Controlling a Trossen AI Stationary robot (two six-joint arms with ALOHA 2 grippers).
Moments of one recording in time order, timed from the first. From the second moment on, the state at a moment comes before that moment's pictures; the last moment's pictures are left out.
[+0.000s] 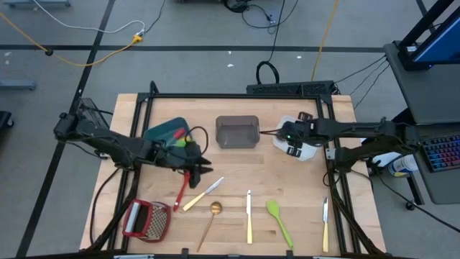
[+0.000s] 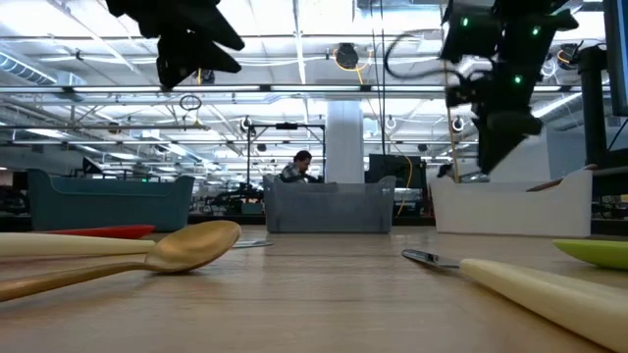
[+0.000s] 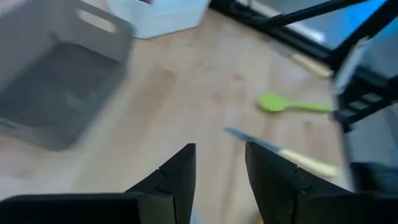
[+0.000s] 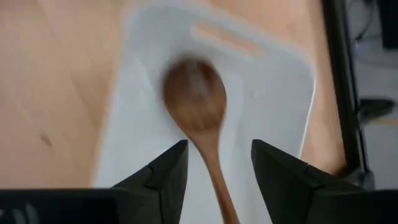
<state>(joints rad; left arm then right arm) -0.24 1.21 0.81 -0.16 -0.21 -0.57 -0.22 1.19 0.79 -0.88 0.42 0.03</state>
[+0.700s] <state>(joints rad) -0.39 1.63 1.22 -0.84 -0.26 -1.03 0.01 1.18 0.71 -0.04 0.09 -0.07</state>
